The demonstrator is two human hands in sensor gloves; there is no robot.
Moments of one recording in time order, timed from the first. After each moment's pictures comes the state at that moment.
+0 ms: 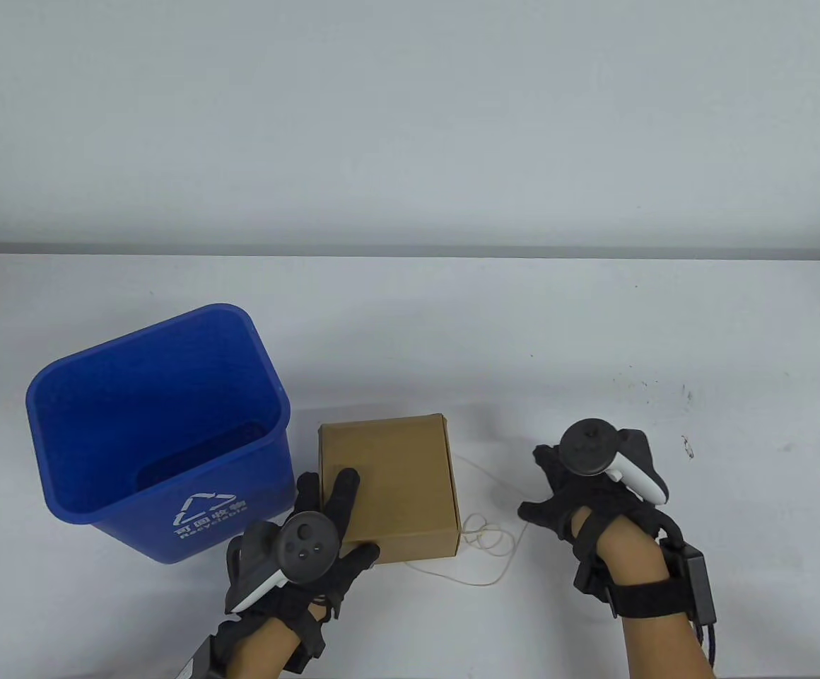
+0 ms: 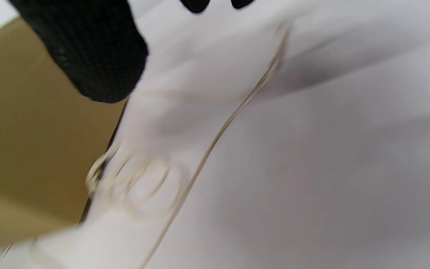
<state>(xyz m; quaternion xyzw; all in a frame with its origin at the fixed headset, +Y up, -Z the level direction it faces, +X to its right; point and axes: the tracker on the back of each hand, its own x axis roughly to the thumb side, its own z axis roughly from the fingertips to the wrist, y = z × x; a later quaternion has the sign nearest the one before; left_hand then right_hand) -0.152 -0.723 -0.222 -0.05 -0.12 0.17 0.98 0.191 -0.741 -0.318 0.11 0.31 0.92 0.22</state>
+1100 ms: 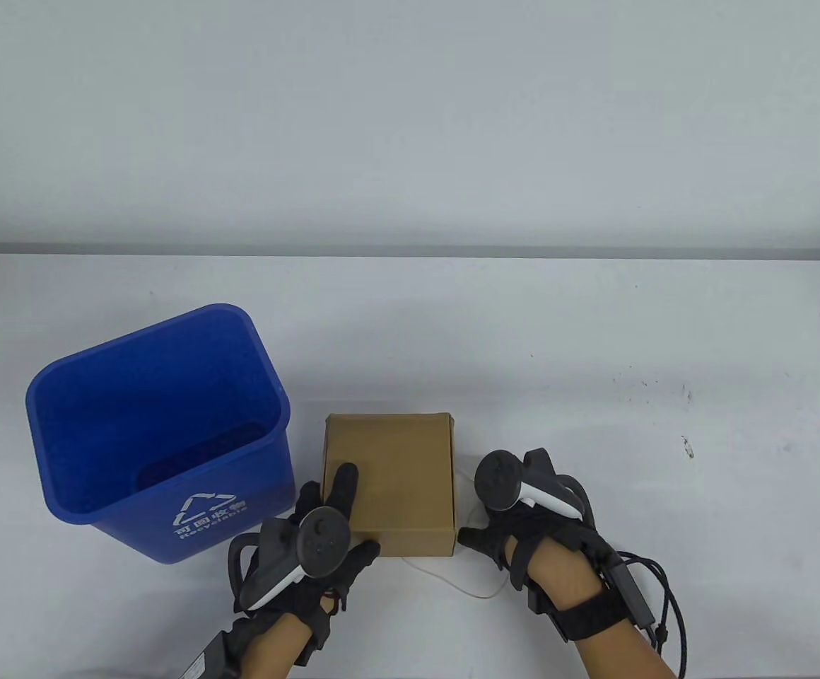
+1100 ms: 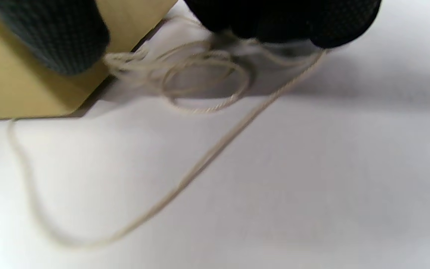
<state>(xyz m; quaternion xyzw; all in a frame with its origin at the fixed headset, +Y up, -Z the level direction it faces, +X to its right) -0.144 -0.724 -0.227 -0.05 -0.07 0.11 0.99 0.126 -0.759 -0.298 0.16 0.31 0.93 0.09</state>
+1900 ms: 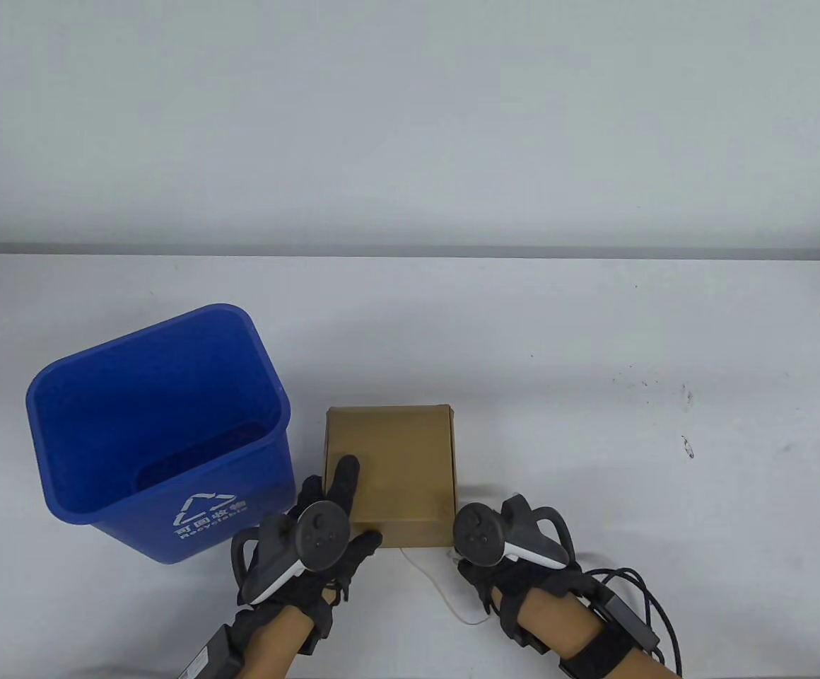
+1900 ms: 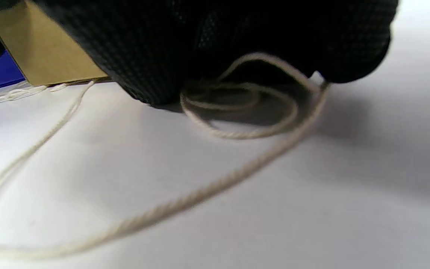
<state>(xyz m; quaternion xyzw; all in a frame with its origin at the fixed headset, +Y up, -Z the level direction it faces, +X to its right) -0.144 -0.725 -0.235 -0.03 -0.07 0.13 0.99 0.098 -0.761 -0.256 0.23 0.16 0.96 0.06</state>
